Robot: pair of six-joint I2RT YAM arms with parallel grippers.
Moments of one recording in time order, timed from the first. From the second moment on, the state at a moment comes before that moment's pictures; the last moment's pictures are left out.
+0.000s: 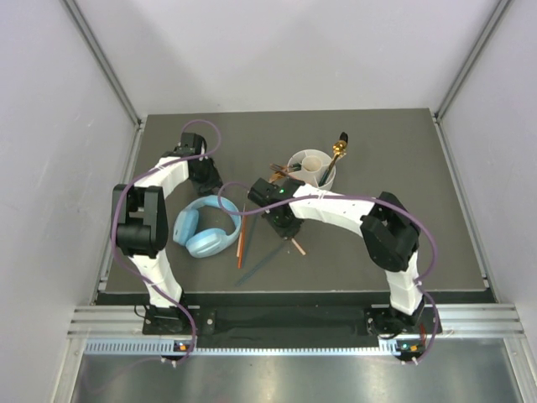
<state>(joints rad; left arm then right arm) -0.09 1.87 1.32 -0.54 0.14 -0.51 0.97 1.98 1.53 -0.94 0.17 0.27</state>
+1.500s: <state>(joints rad) -0.14 1.87 1.32 -0.53 0.14 -0.49 0.71 1.70 1.42 -0.31 0.32 -0.09</state>
